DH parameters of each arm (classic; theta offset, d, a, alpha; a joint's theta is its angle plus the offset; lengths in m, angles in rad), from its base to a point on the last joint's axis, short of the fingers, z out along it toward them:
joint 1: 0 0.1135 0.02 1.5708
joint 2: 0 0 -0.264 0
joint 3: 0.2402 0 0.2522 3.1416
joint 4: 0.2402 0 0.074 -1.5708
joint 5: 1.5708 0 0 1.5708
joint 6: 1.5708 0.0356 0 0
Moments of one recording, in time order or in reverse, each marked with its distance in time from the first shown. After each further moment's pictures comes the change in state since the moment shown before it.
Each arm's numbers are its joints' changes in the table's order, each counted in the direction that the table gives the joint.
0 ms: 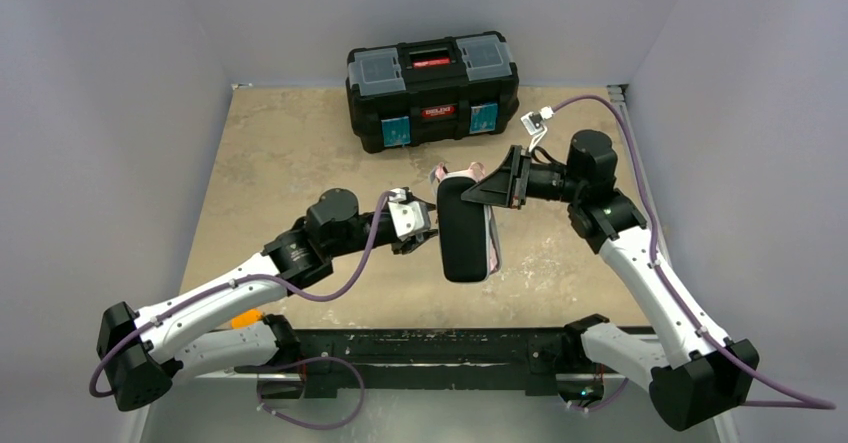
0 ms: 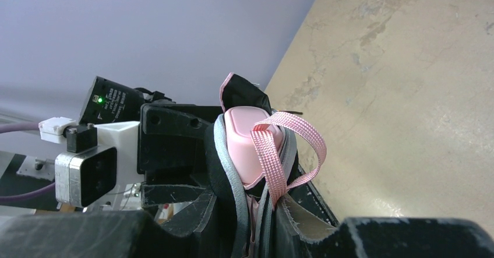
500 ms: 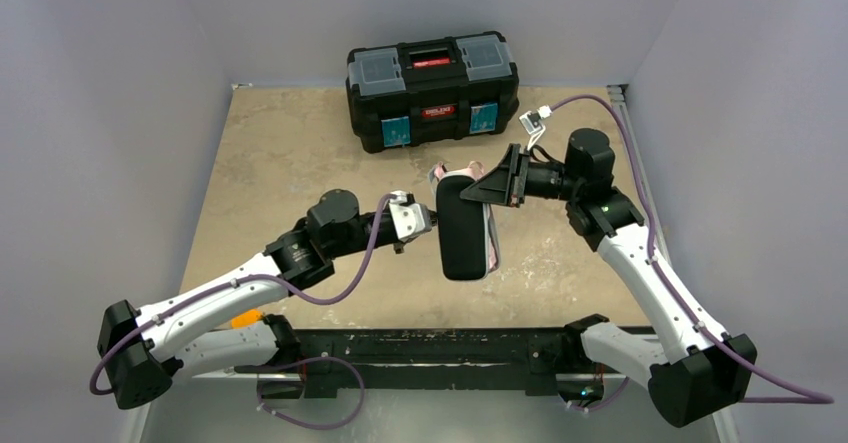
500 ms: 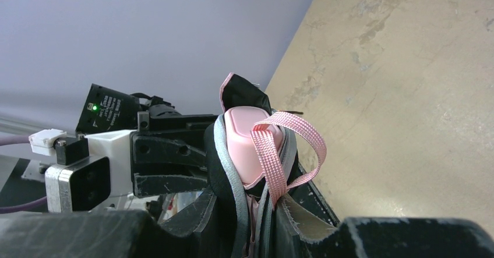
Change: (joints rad) left arm -0.013 -0.001 -0.006 -0.046 0.003 0.010; right arm 0.000 -0.020 0.000 -0.014 0.000 0.018
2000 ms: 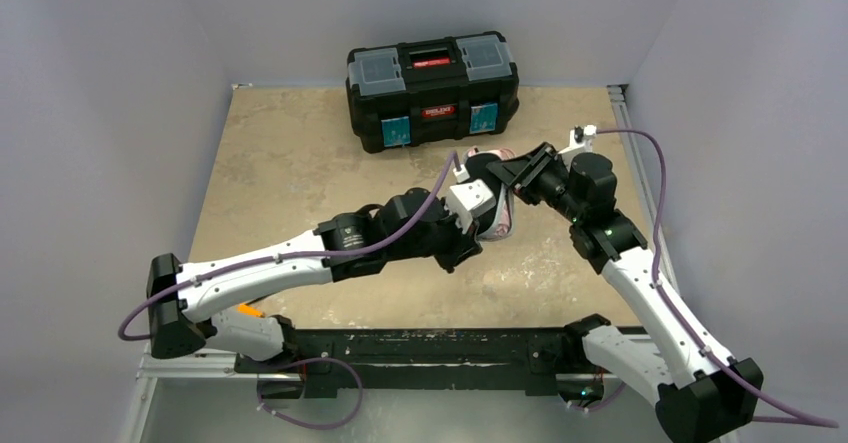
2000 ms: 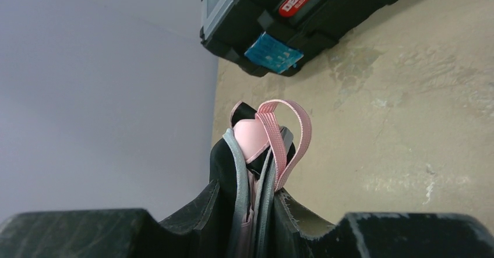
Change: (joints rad) left arm -0.264 -0.290 0.389 0.427 -0.309 -0.543; right arm 0.012 0.115 -0.132 0.022 0.708 0.161
